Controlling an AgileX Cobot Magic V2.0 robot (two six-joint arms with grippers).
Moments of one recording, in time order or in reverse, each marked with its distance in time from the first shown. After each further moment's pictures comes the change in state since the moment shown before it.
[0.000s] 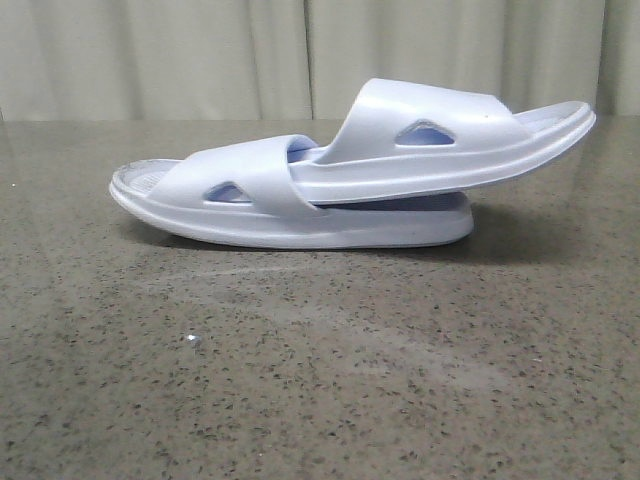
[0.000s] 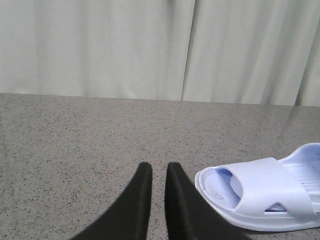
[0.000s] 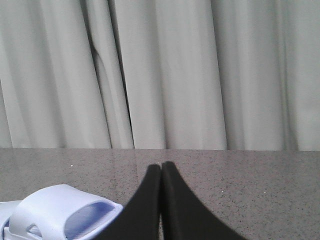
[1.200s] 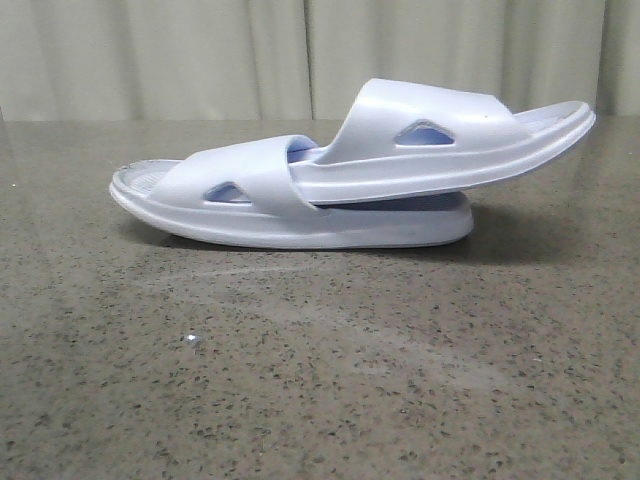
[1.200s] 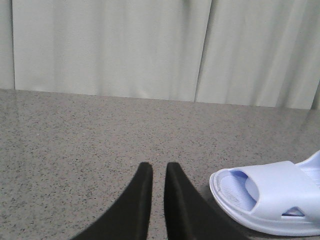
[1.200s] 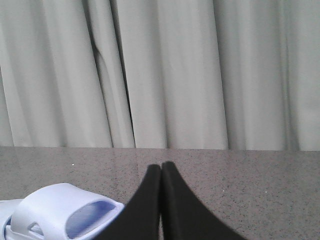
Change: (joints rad) left arm 0.000 0.000 0.007 0.009 -0.047 0.000; right arm 0.000 0.000 0.000 0.000 0.000 0.000
